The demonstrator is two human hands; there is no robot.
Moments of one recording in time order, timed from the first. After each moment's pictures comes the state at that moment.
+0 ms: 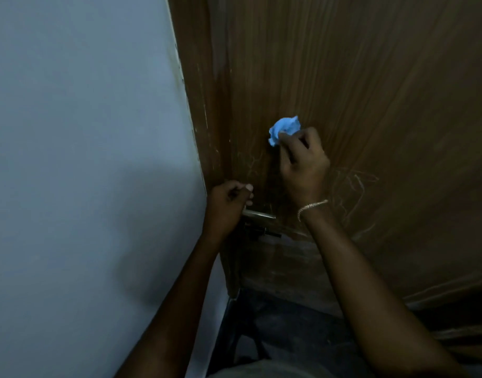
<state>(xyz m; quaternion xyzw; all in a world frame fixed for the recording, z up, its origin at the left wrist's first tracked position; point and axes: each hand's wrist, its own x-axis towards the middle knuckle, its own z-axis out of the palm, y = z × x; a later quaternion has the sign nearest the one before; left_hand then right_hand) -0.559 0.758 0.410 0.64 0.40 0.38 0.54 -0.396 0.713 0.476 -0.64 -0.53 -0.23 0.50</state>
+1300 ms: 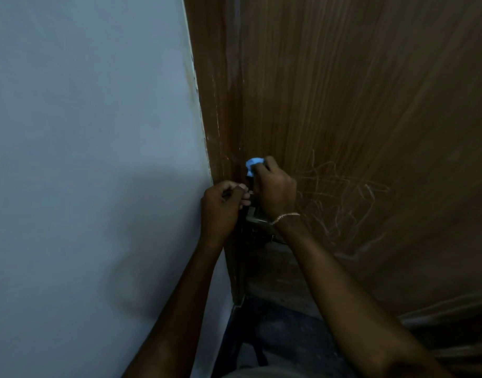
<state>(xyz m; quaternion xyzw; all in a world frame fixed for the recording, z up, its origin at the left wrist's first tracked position) -0.574 0.758 0.431 0.60 0.42 0.45 0.51 -0.430 0.750 0.424 -0.71 -0.61 -0.15 0.31</state>
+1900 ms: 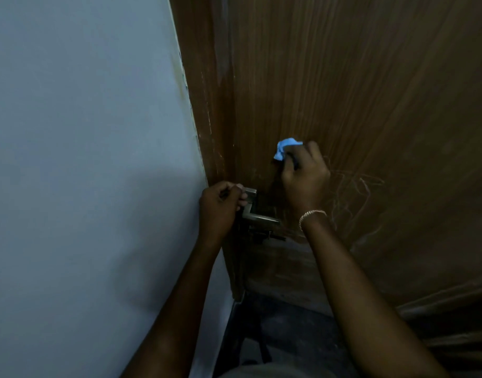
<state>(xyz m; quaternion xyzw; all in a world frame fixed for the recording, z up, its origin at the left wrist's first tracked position) -0.570 0.753 0.433 0.59 0.42 0.44 0.53 -0.392 0.724 0.448 -0.71 -0.46 -0.18 0.50</state>
